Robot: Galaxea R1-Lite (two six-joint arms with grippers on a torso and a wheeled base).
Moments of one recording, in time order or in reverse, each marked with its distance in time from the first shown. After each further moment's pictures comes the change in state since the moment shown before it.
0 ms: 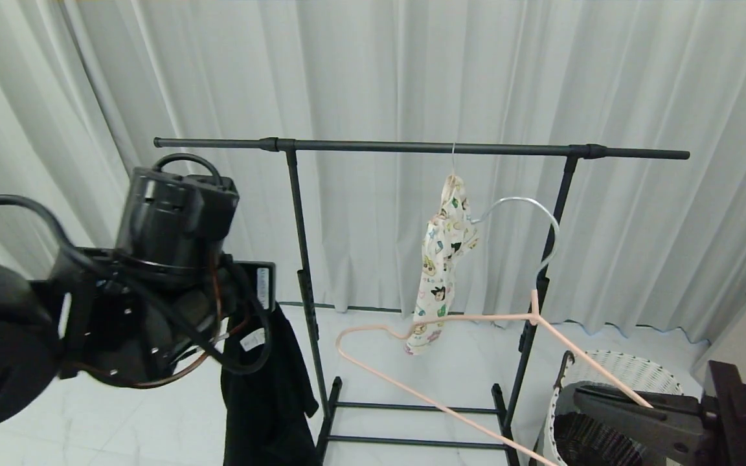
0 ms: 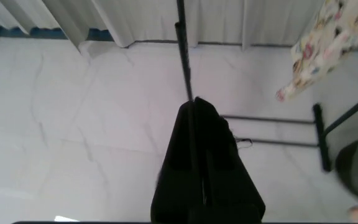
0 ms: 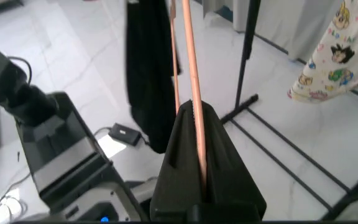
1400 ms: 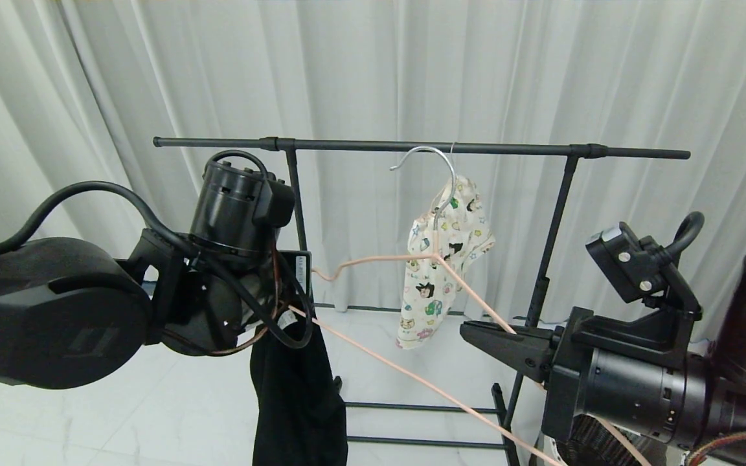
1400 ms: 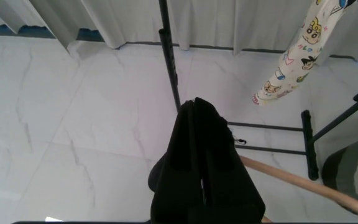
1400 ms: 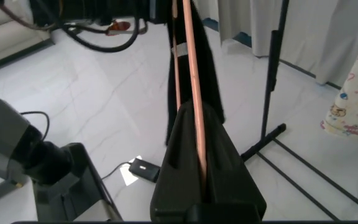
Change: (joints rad) left arm -0.023 0.107 -0.103 0.002 0.013 -0.019; right arm 0.032 0.354 -0.136 -0.311 0.000 0.096
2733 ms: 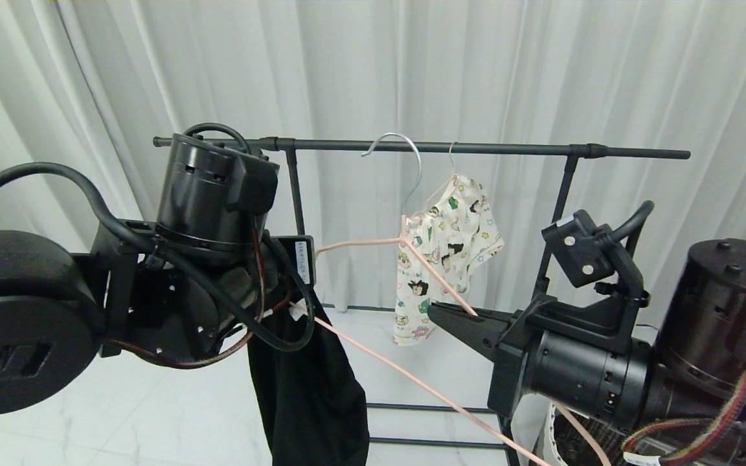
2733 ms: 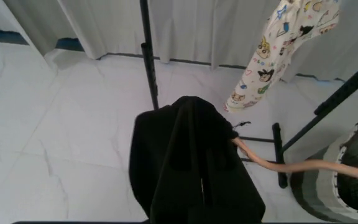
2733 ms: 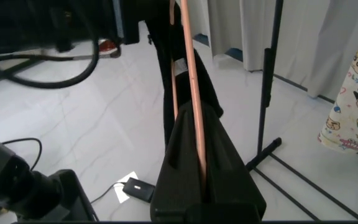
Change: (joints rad) left arm -0.078 -0.070 -0.011 0.006 0.005 -0.061; right arm 0.049 0.110 -0.082 -0.082 -0.094 0.006
